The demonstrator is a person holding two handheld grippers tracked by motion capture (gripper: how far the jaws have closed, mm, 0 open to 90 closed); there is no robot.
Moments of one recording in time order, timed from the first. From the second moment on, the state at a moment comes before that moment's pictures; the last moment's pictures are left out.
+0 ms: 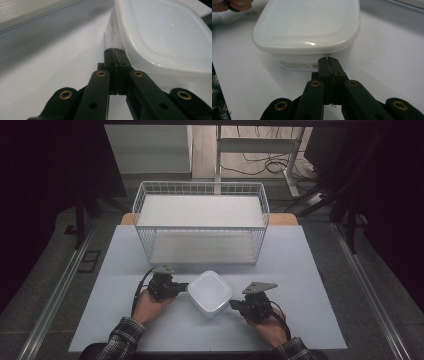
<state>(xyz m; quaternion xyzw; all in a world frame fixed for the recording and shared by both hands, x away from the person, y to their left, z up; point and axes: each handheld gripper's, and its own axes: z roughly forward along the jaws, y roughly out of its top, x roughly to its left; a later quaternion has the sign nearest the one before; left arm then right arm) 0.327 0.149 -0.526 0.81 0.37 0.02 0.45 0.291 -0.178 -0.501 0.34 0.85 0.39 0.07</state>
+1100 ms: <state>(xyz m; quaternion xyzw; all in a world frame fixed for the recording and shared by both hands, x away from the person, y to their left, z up) 0.258 0.163 -0.506 0.80 0.39 0.10 0.45 0.303 -0.188 -0.481 0.31 0.85 0.40 0.15</state>
